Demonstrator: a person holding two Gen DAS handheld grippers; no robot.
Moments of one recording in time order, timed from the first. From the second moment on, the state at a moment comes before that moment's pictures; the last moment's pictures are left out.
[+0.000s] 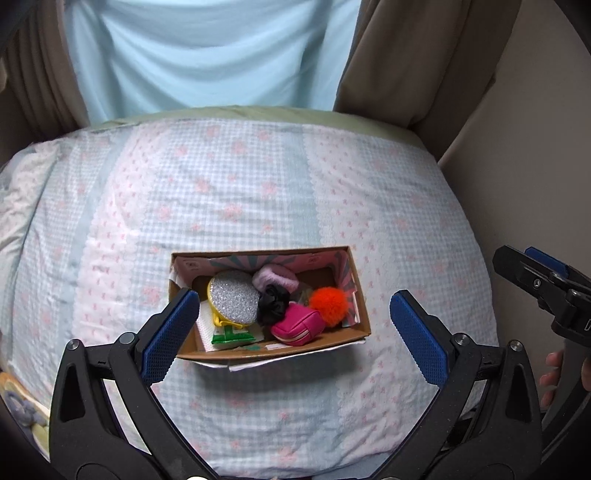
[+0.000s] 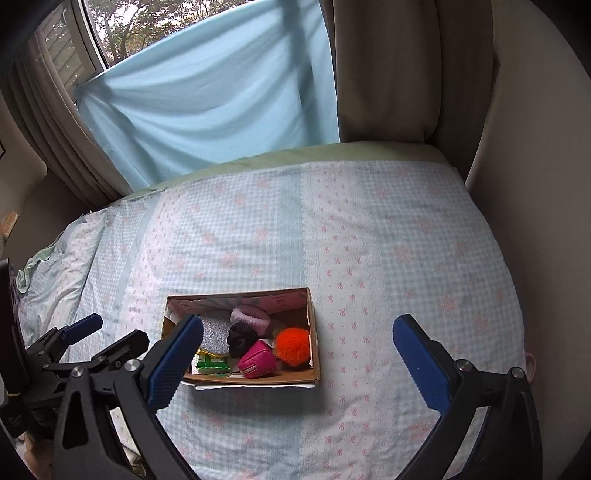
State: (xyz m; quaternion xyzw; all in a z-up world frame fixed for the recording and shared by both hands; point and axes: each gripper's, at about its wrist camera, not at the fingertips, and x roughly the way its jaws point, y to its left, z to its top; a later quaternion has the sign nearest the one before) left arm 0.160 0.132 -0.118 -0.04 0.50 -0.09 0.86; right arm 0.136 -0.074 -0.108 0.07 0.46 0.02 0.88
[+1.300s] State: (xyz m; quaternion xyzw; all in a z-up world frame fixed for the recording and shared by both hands) left arm 0.021 0.055 0.016 0.00 0.29 -0.06 0.95; right arm 0.014 -0.139 -0.003 0.01 0.31 -0.02 0.95
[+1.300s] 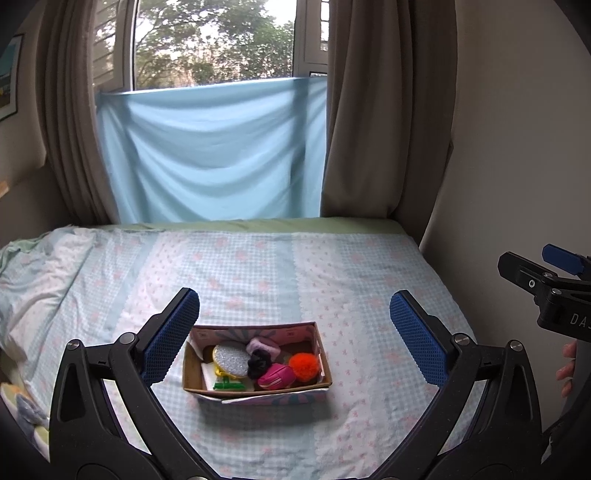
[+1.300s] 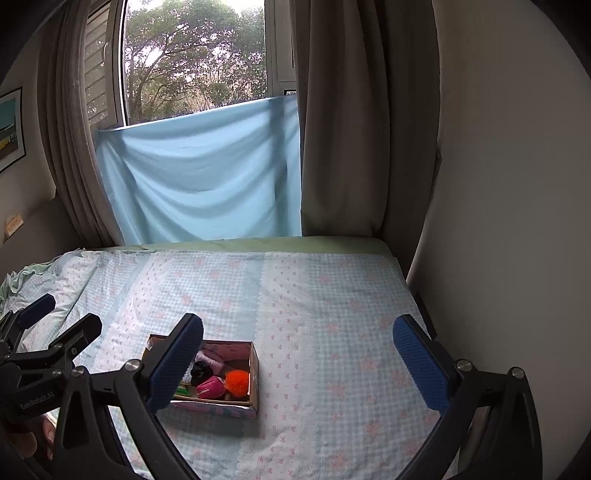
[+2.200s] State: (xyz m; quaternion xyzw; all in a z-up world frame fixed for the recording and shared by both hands) left arm 0.022 0.050 0.016 0.01 0.29 -0.07 0.95; right arm 0.015 -0.136 -0.005 0.02 0.31 -0.02 0.95
